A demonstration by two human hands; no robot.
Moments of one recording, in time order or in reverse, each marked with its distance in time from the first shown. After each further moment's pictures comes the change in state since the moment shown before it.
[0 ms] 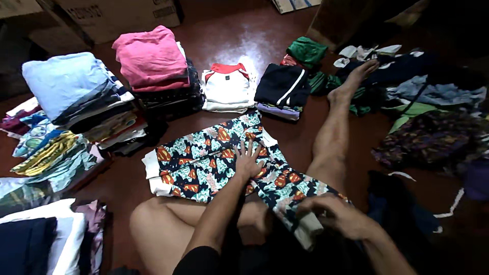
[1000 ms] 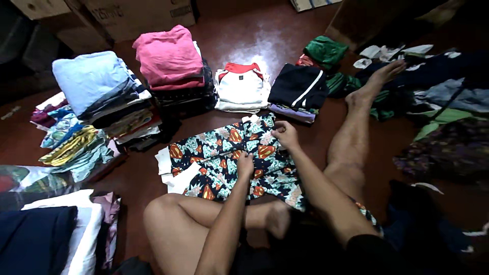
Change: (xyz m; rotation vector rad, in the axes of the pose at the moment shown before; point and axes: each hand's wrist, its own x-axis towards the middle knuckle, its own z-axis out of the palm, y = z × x) left_hand -0.033 -0.030 -0.032 -1.117 0.130 -0.602; right_hand 0.261 0.099 -0.052 0.093 0.776 0.390
